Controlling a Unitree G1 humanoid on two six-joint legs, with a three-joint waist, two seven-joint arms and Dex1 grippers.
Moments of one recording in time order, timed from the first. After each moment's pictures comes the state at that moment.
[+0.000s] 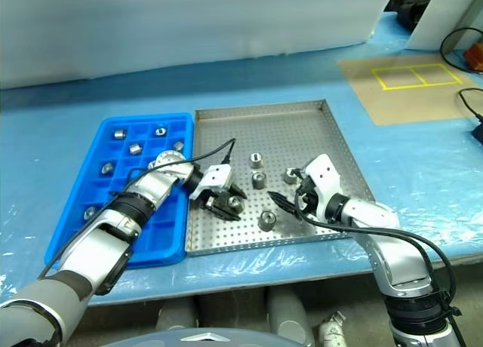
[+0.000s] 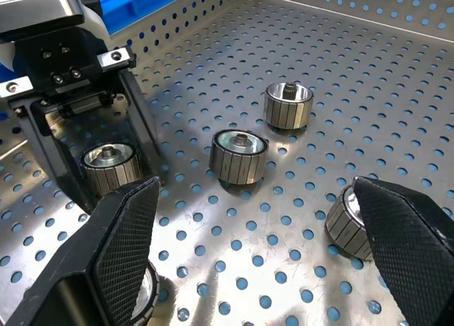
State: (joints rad) left arm -0.83 0.30 -0.39 0.78 0.05 -0.19 -1.44; right arm -0.11 -0.54 -0.02 -0.48 0.34 0.72 0.64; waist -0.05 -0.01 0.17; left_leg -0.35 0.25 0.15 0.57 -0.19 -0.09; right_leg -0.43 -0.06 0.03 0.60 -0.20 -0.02
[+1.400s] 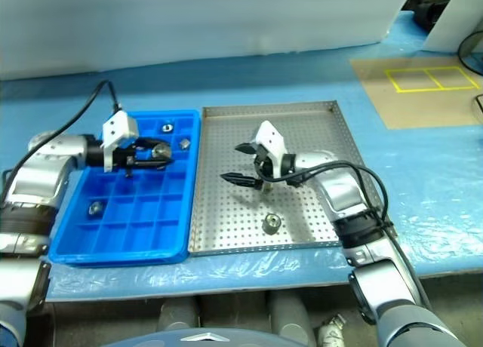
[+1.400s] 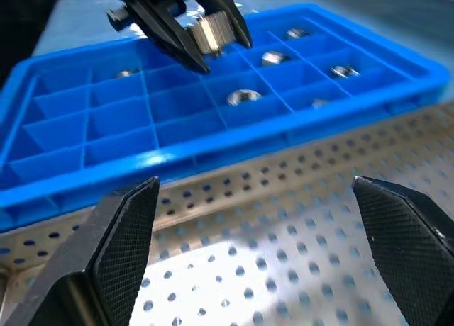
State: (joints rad) left arm -0.49 0.75 0.08 0.21 -0.19 0.23 -1.18; right arm -0.69 -0.37 0.28 0.14 0.29 0.41 1.03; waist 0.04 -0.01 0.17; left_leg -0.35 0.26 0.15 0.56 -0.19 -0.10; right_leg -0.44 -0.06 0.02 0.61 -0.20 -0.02
